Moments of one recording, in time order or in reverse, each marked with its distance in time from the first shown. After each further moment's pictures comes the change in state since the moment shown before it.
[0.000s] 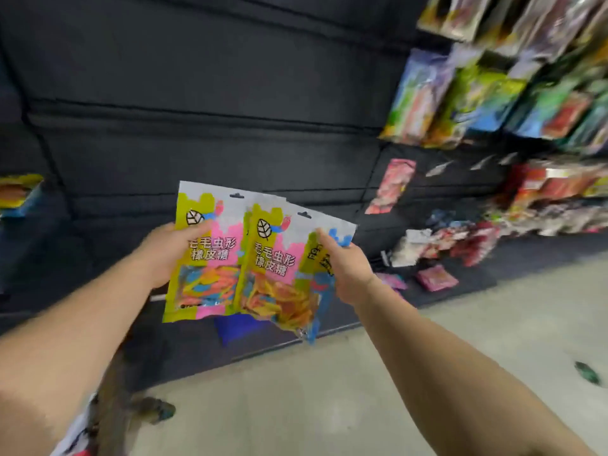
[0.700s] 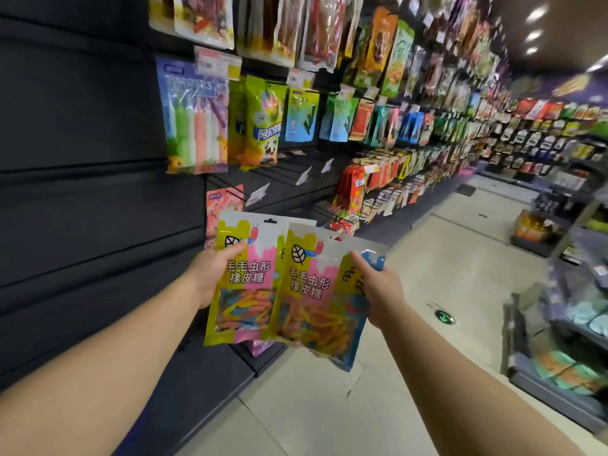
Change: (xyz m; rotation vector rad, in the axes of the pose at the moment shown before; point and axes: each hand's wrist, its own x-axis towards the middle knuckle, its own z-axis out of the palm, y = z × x) left_hand 0.124 0.001 0.487 0.044 -0.631 0.018; right_hand 0.084 -0.023 -0.389 0.267 0.620 -0.089
